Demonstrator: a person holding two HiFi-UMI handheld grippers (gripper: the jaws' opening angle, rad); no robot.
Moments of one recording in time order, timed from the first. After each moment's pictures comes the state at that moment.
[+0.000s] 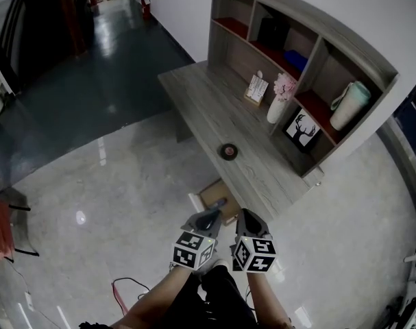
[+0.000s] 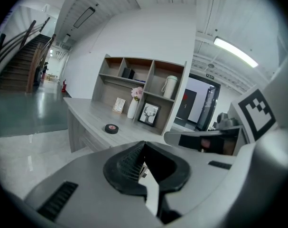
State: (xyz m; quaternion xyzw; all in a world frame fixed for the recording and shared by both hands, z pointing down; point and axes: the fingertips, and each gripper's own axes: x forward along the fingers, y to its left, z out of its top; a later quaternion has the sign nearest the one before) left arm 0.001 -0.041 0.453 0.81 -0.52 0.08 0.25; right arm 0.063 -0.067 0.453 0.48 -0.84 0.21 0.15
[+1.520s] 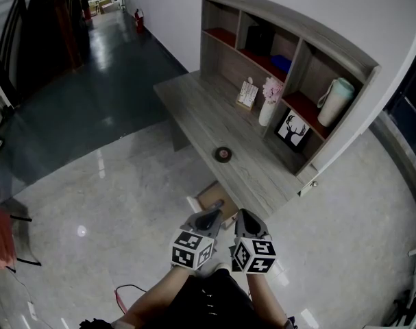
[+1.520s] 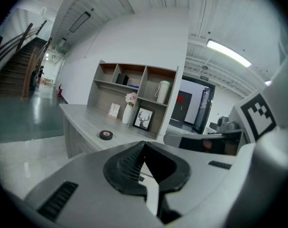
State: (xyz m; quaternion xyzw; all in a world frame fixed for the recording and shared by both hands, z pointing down) left arm 0.015 -0.027 0.422 0.83 -0.51 0.07 0.22; right arm 0.075 -0.048 0.423 0.48 -0.85 0.20 0.10
